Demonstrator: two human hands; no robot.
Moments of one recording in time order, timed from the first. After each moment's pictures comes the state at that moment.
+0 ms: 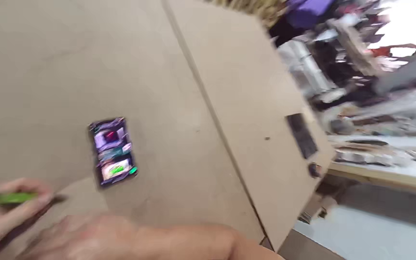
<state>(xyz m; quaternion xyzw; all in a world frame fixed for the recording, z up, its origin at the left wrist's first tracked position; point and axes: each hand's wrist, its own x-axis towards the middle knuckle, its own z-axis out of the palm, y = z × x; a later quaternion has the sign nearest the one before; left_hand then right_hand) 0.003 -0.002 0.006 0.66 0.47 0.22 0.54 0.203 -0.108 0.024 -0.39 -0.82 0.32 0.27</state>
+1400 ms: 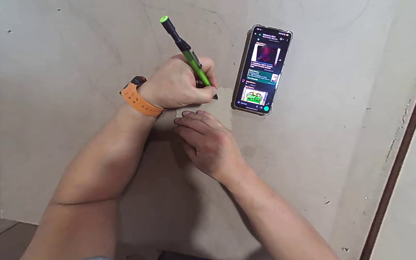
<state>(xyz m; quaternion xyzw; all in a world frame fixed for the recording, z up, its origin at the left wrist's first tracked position) 0.028 0.001 0.022 0.71 0.48 0.23 0.46 0.193 -0.106 -0.009 -0.34 -0.80 0.36 0.33</state>
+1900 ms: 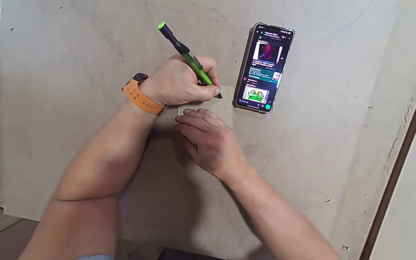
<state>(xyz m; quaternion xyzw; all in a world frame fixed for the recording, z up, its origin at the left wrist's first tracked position) 0.028 -0.001 0.021 0.71 0.47 0.23 0.48 0.193 -0.107 -0.008 -0.34 -0.81 0.35 0.33</state>
